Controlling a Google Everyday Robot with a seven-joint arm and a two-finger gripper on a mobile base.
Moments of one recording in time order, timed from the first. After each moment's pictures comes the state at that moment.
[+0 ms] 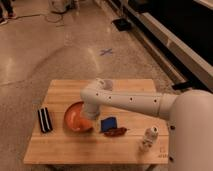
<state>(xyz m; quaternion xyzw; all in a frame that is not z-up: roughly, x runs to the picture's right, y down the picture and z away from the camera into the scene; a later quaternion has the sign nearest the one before) -0.094 0.184 0.798 -0.32 -0.22 -0.32 0.87</state>
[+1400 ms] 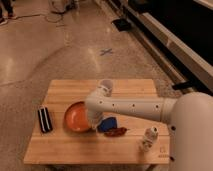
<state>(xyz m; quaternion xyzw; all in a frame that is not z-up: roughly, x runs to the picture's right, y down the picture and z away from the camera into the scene) -0.077 0.201 0.829 -0.28 -0.22 -0.36 0.86</state>
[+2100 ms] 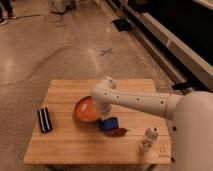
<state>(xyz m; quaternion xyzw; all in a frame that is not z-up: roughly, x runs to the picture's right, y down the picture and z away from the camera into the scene) -0.035 0.153 0.846 -0.28 -0.17 -0.38 0.87</state>
